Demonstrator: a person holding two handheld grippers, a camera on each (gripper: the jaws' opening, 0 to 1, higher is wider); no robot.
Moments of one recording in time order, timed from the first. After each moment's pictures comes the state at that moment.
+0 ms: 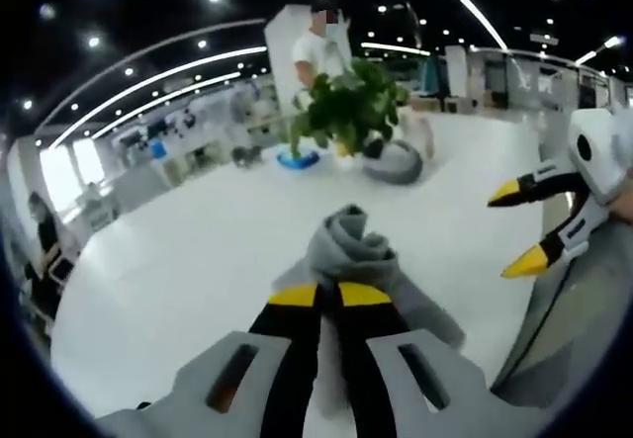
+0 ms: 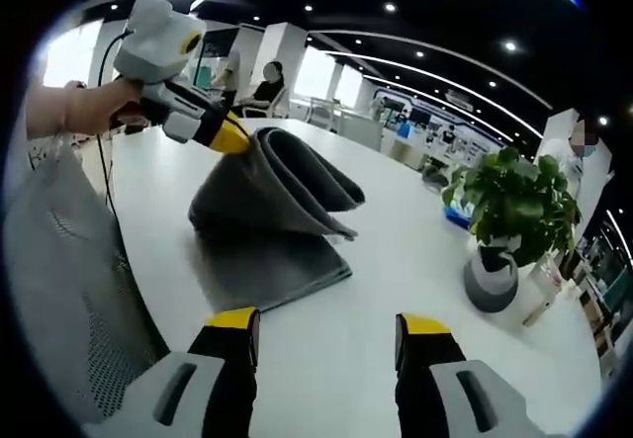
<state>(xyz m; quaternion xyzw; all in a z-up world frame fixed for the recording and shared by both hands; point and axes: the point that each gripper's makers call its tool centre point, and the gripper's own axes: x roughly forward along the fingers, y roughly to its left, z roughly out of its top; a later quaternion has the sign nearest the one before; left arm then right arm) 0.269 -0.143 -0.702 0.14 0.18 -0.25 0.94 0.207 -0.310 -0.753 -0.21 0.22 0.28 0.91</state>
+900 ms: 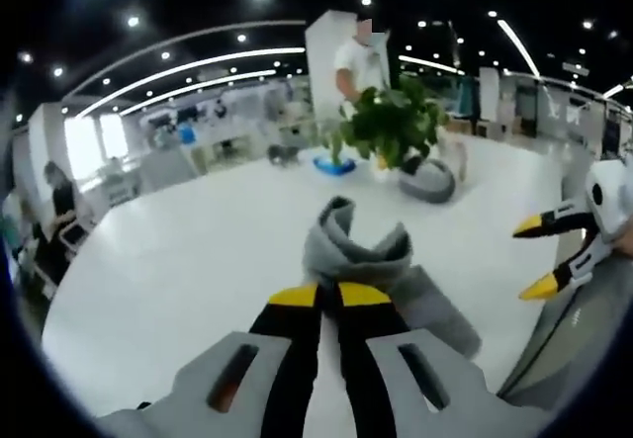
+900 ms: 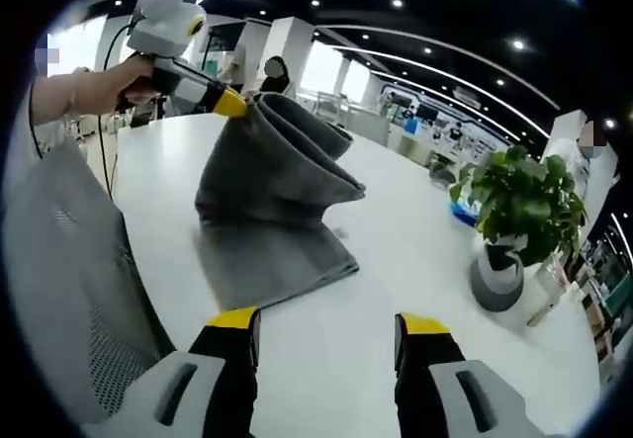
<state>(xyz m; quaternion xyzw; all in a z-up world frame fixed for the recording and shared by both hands) 0.278 -0.091 -0.683 0.08 0.18 -0.19 0.96 0.204 -0.307 -0.760 -0.22 0.24 0.29 0.90</state>
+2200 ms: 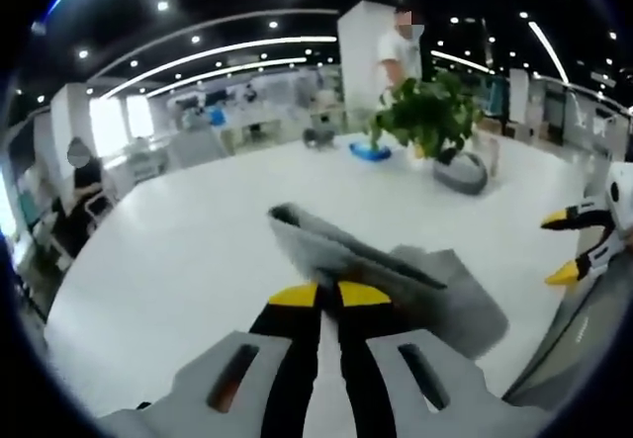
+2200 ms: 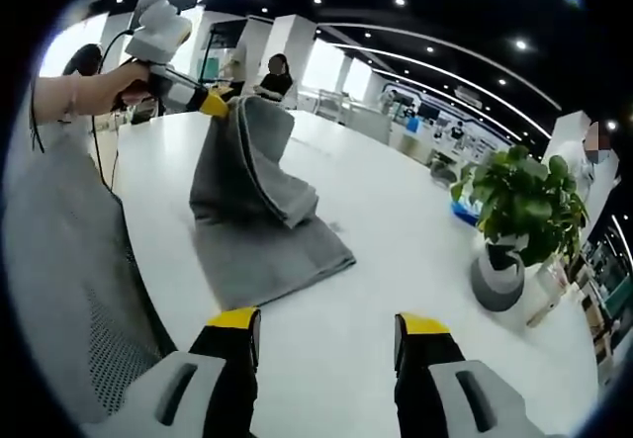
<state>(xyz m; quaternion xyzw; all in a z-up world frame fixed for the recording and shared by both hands) 0.269 -0.035 -0.698 0.06 0.21 -0.12 0.97 0.203 -0.307 -0.762 -0.23 0.24 0.29 0.90</state>
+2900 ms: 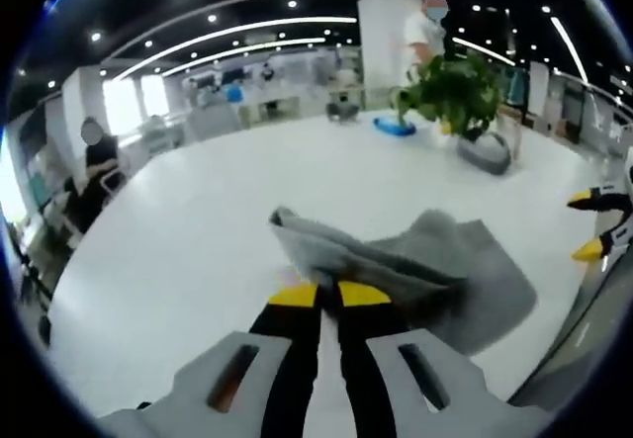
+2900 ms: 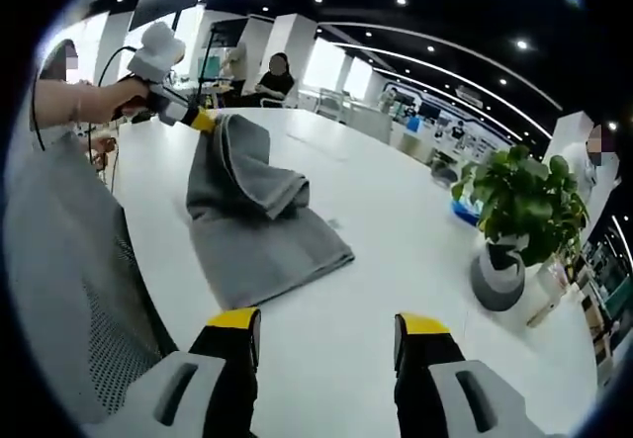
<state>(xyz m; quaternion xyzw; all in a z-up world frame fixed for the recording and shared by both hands) 0.268 0.007 -0.737 0.06 0.25 -0.08 0.96 0.203 -0.307 -0.762 -0.23 0.24 0.29 0.90</state>
